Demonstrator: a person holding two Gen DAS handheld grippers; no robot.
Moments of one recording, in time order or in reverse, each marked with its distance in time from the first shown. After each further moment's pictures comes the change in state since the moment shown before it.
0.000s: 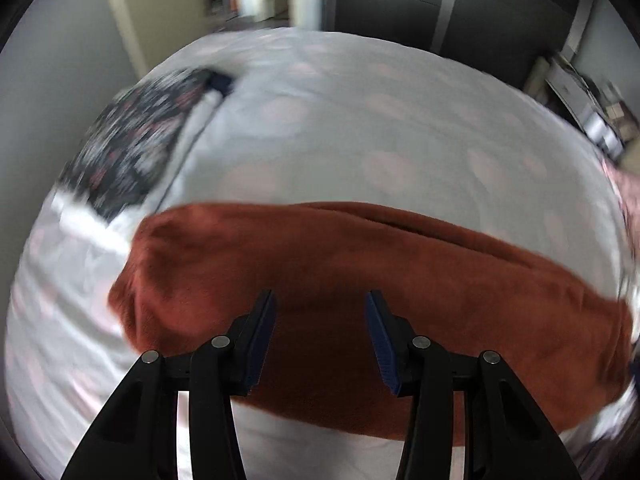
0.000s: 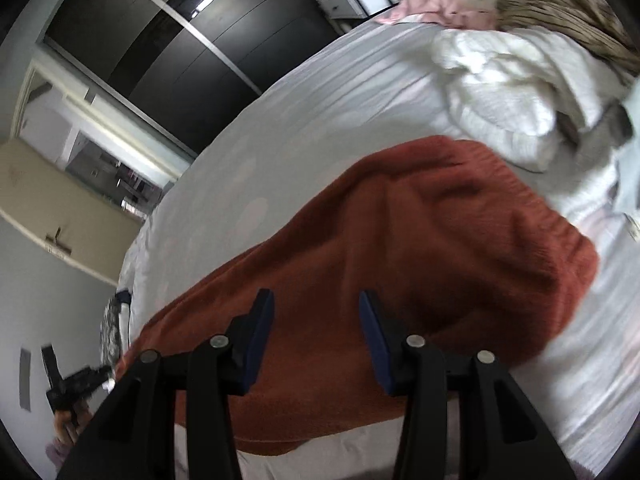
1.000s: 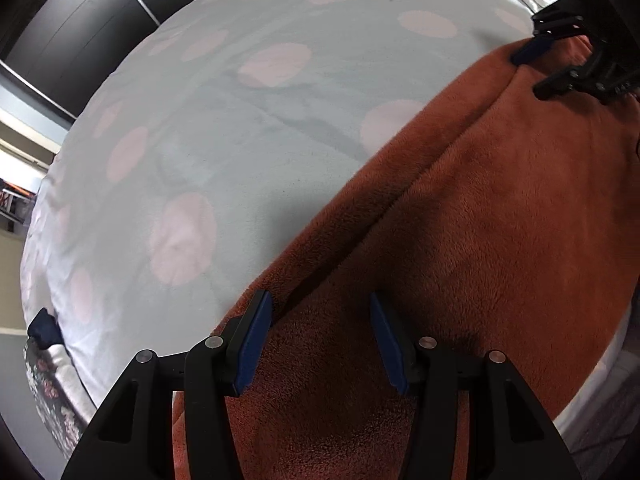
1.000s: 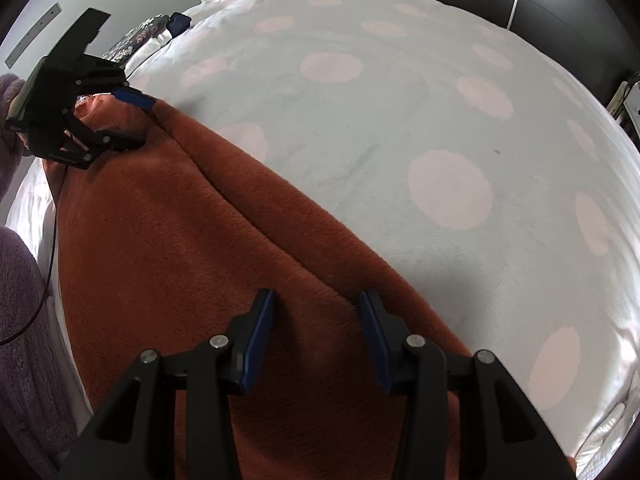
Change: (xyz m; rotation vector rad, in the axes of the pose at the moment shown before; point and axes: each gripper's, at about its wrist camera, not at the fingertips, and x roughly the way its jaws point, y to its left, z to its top) left arm 0.121 -0.113 0.042 0.917 0.159 -0.204; right arm 0.221 0.155 0.019 -0.936 0.486 0.032
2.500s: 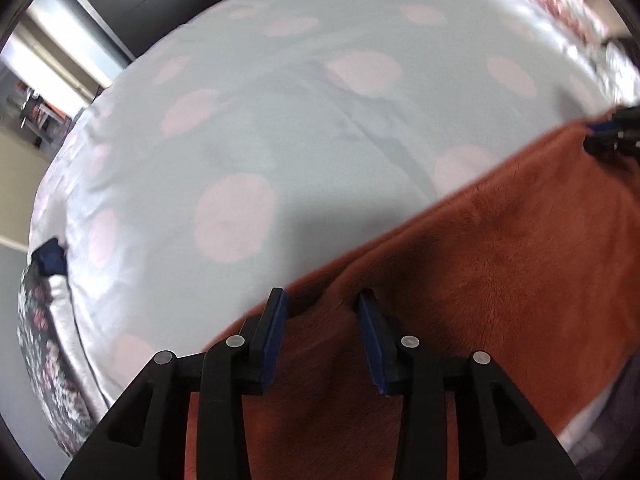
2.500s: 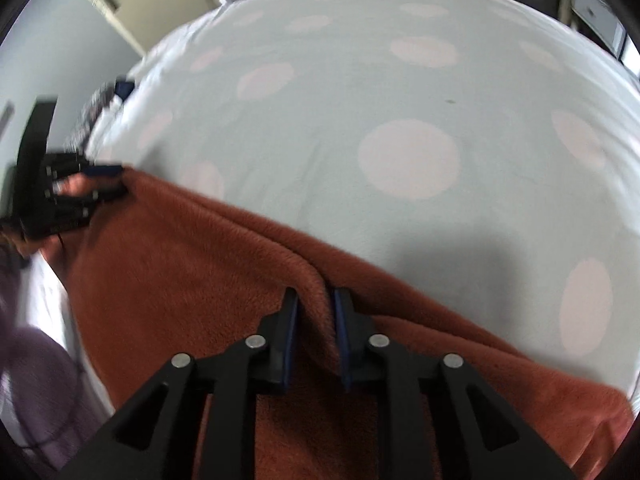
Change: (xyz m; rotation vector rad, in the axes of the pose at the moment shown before) left arm -0.032 0.055 -0.023 -0.326 -0.048 0.083; right arm -0.010 -0.031 0.011 0.345 -0.087 0.043
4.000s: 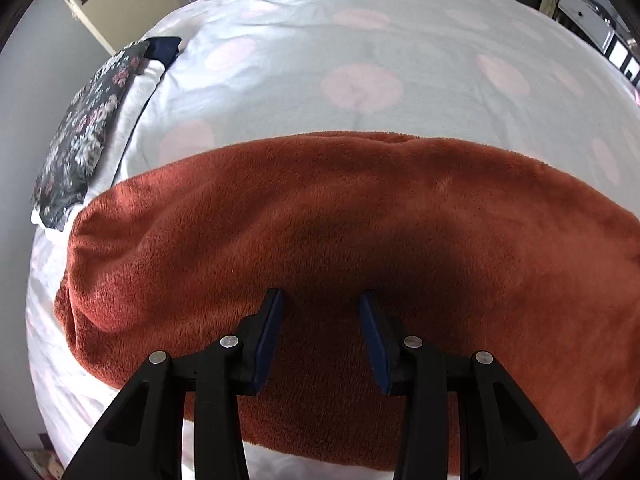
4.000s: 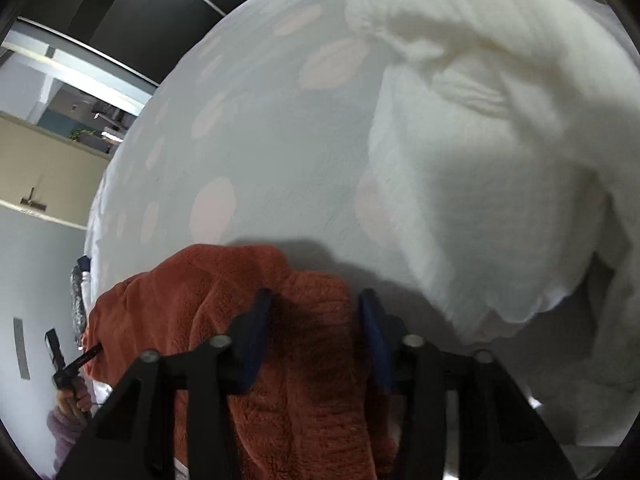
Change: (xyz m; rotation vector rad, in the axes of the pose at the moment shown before) left arm 0.026 -0.043 -0.065 -0.603 0.136 0.221; right arm -0.130 -0.246 -0.155 0.576 -0.143 0.035
